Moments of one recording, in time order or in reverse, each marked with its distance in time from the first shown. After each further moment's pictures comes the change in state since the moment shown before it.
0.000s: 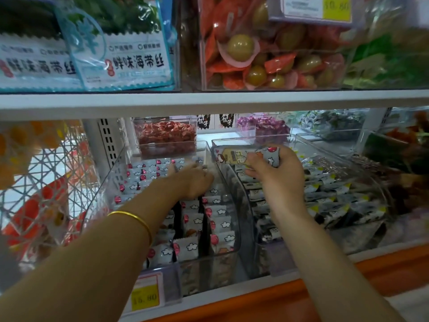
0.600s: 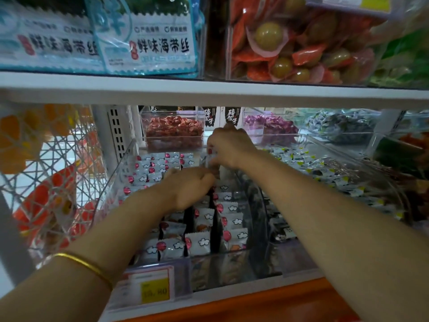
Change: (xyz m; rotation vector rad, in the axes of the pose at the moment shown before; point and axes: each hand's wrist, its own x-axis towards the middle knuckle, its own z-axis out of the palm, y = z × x) left_hand -0.057 -0.002 -0.006 -0.229 0.095 0.038; right_hand 0.070 0.009 0.088 -1.302 -0.658 -0.617
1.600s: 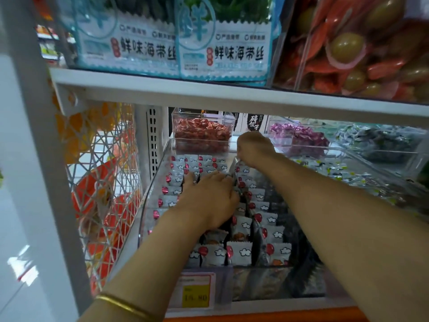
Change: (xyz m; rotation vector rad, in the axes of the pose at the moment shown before) left_hand -0.021 -0.016 0.007 0.154 0.109 -0.068; right_hand 0.046 -0.013 0.020 -0.062 -0.088 0.203
